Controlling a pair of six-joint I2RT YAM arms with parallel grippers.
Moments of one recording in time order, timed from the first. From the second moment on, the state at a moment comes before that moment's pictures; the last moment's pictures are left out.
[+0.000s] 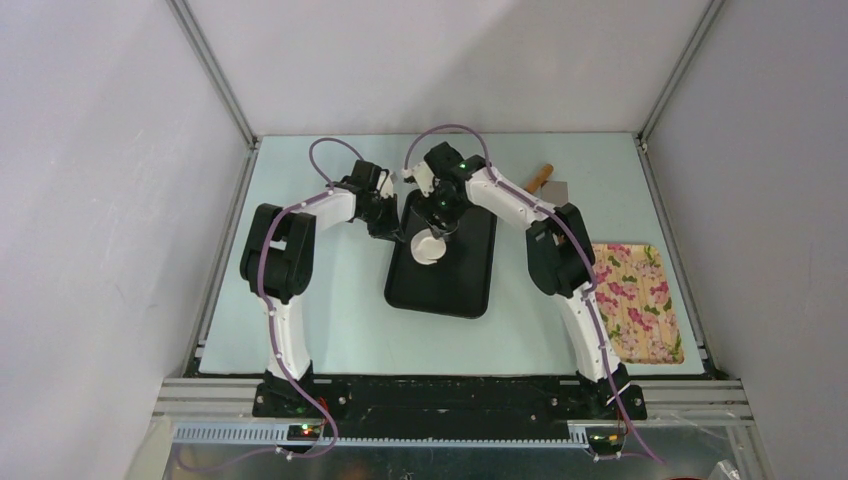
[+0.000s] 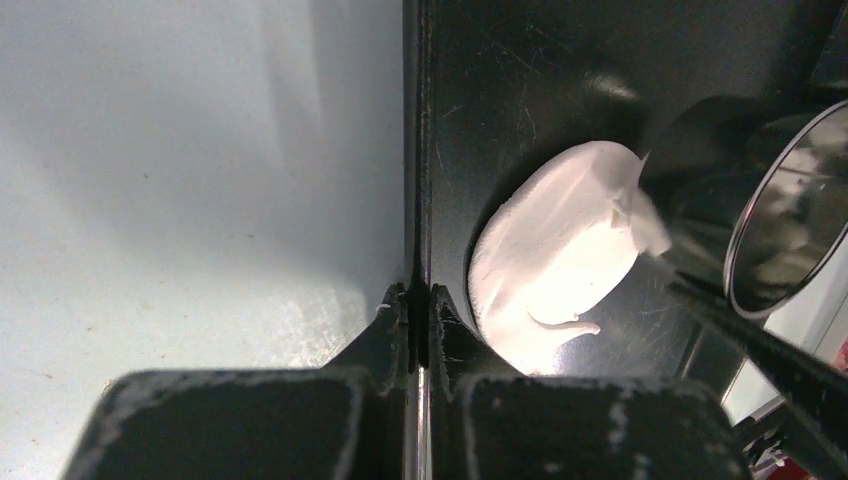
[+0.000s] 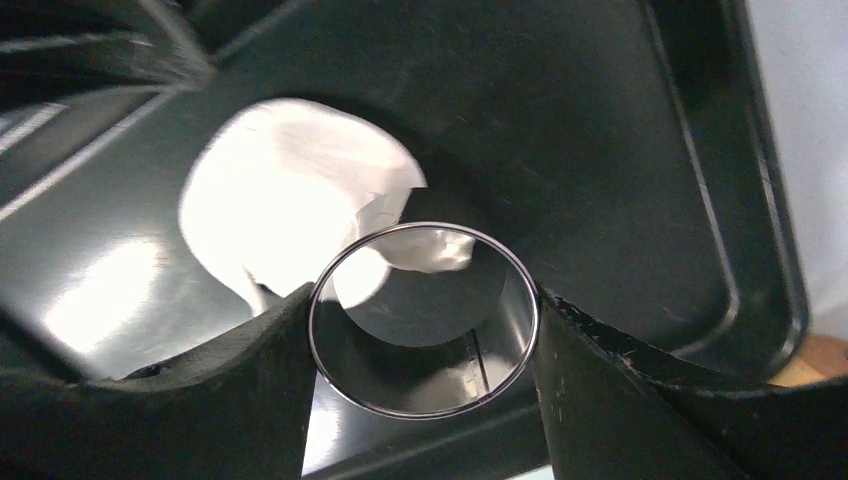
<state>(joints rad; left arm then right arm) -0.30 2.03 1.36 -0.44 0.36 -0.33 0.63 2.30 2.02 -0.86 -0.09 -0.28</state>
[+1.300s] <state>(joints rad) -0.30 2.03 1.36 -0.44 0.36 -0.33 0.46 2.30 1.95 -0.76 -0.60 0.13</state>
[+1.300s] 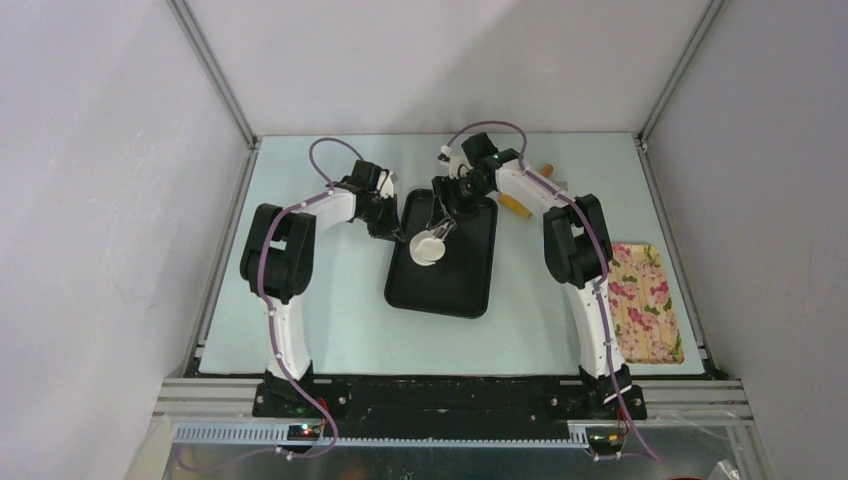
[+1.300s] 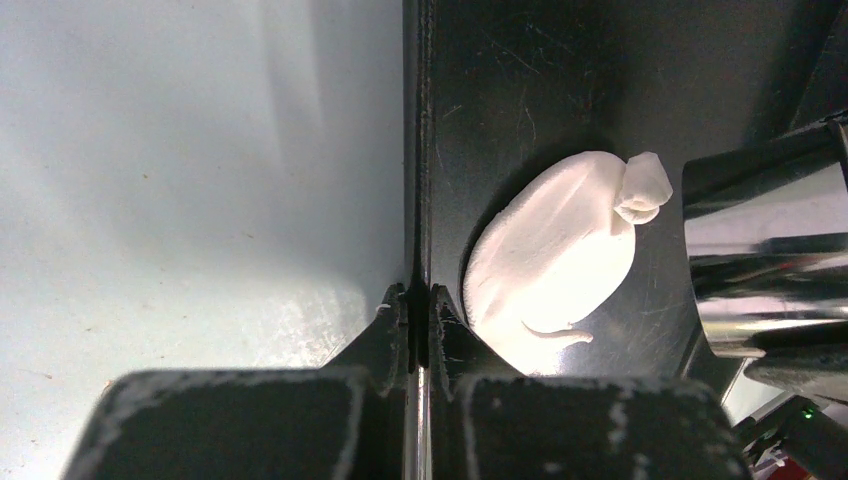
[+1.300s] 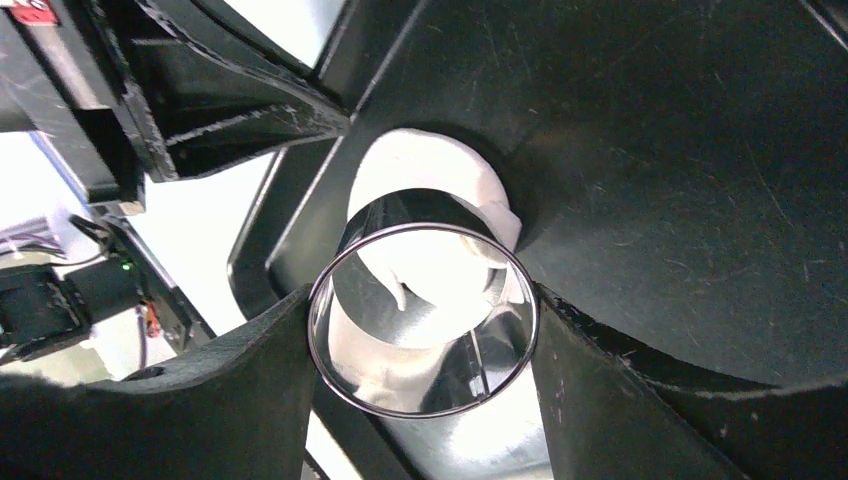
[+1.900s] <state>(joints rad) -0.30 2.03 1.36 -0.44 0.36 -0.33 0.45 2.33 1.91 -0.70 -0.63 0.22</state>
